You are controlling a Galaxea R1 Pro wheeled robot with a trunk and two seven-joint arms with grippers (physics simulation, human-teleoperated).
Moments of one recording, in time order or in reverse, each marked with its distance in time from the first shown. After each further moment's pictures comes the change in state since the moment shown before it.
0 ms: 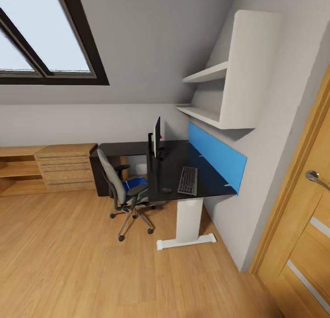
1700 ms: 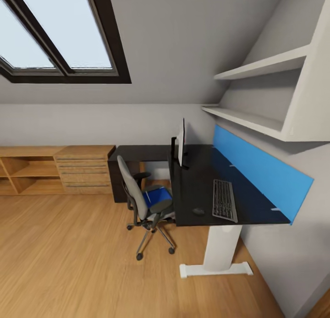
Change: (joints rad) left arm 0.000 -0.001 -0.001 0.037 -0.001 0.000 0.000; right arm 0.000 0.003 0.022 0.003 0.004 -0.004 0.003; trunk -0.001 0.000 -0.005
